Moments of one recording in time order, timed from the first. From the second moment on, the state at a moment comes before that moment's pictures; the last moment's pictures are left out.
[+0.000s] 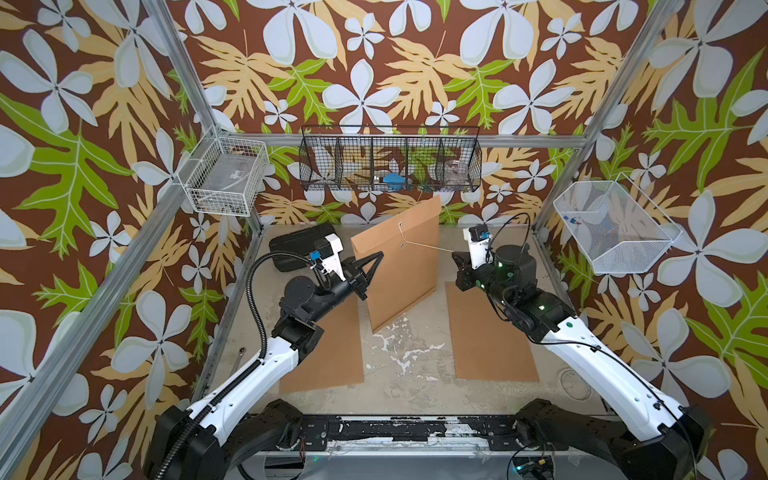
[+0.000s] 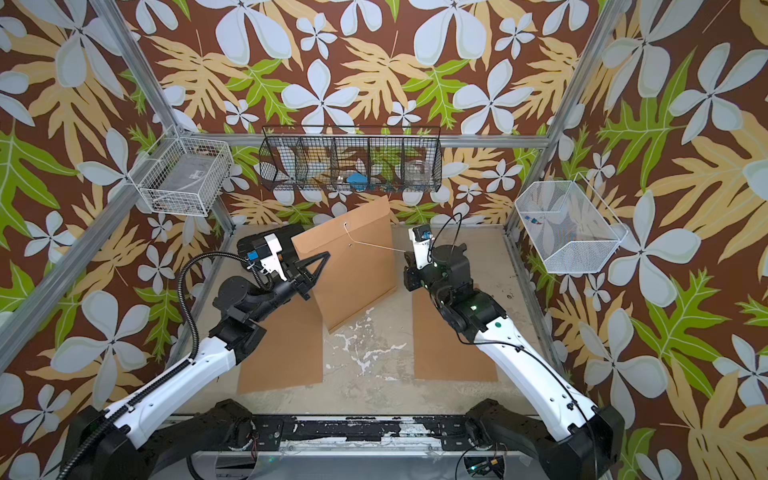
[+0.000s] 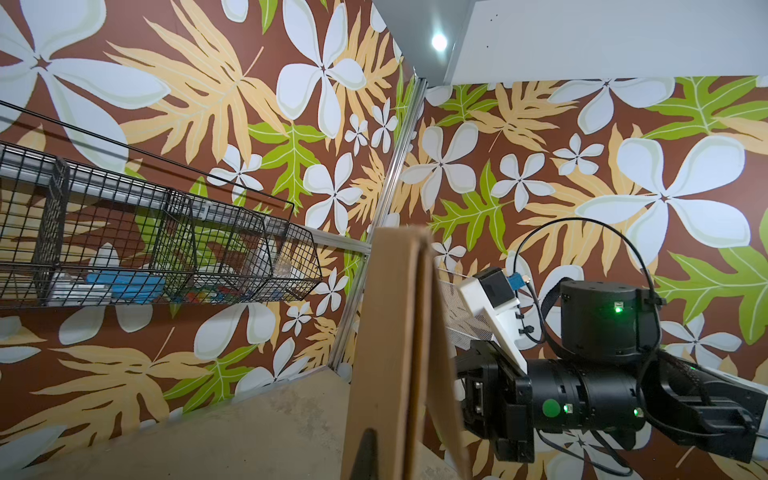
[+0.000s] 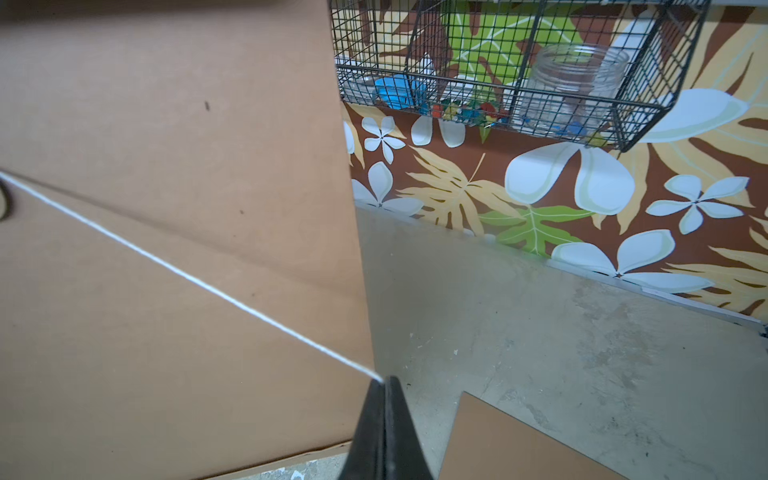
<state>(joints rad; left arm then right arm) -0.48 1.06 0.72 0.63 0.38 -0.45 0.50 1.13 1.09 -0.26 0.04 0.05</state>
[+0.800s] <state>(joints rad) -0.47 1.13 0.87 0.42 0.45 -0.13 0.39 1.01 1.00 -0.30 -0.12 0.02</state>
